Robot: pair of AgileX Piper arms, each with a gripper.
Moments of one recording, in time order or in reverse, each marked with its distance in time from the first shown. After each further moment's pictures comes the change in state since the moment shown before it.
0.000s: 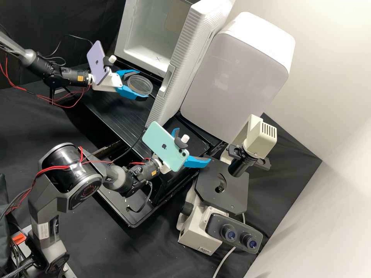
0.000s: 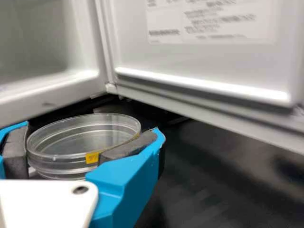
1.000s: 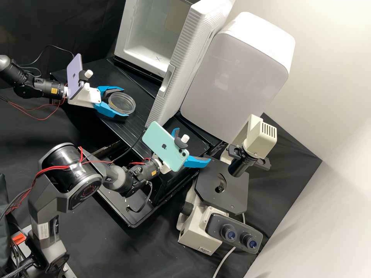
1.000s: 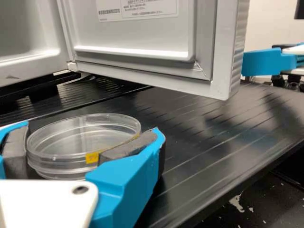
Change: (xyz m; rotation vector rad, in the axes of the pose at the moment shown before) left arm -0.058 -0.031 0.029 -0.022 -0.095 -0.053; right arm 0.000 0.000 0.000 0.000 0.000 0.000
